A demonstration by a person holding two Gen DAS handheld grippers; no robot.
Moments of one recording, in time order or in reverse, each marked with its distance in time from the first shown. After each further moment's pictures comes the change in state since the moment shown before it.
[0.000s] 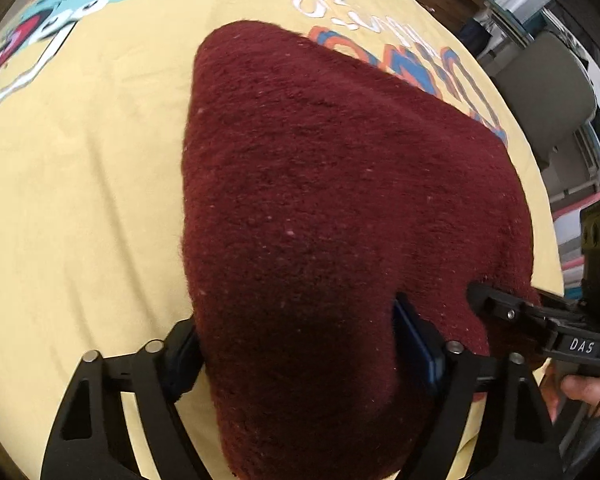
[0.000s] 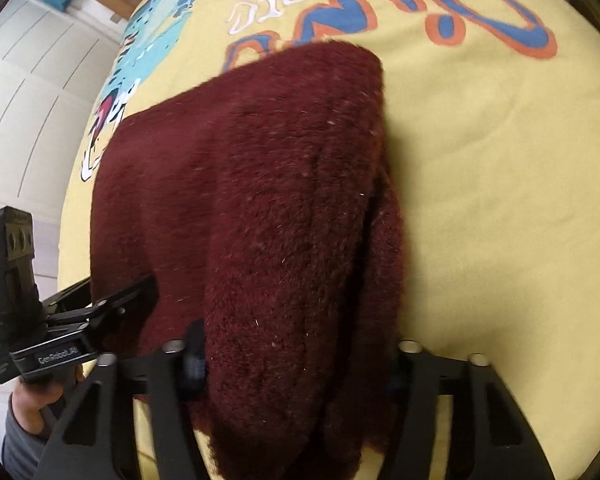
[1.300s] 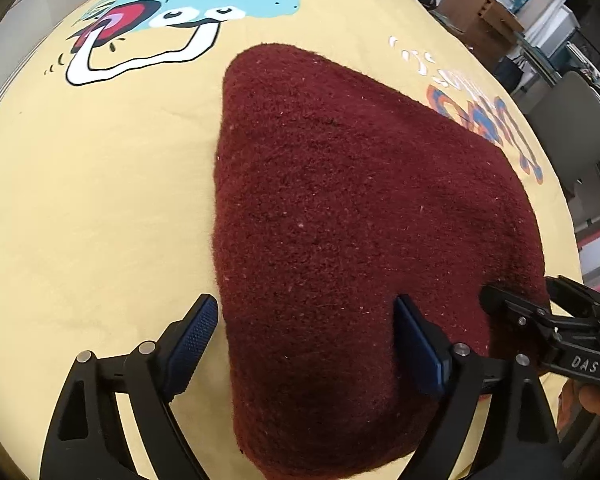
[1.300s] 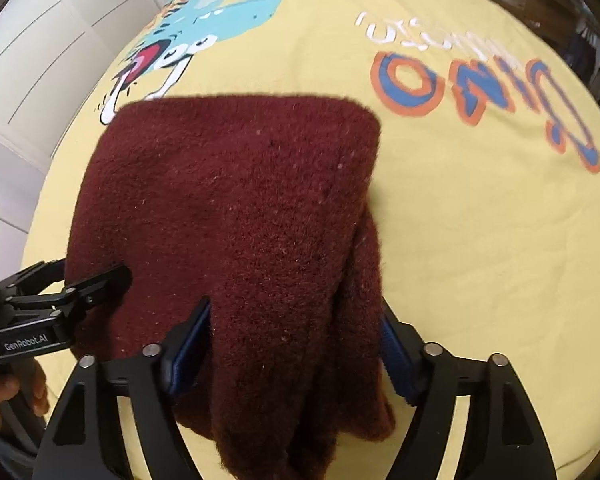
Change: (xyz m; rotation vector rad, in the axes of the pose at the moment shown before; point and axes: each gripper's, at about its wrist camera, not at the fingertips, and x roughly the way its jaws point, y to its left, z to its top) left arm -0.089 0.114 -0.058 -0.097 -0.110 0.108; right arm 0.029 0.158 -0.021 -0.225 -0.087 -0.163
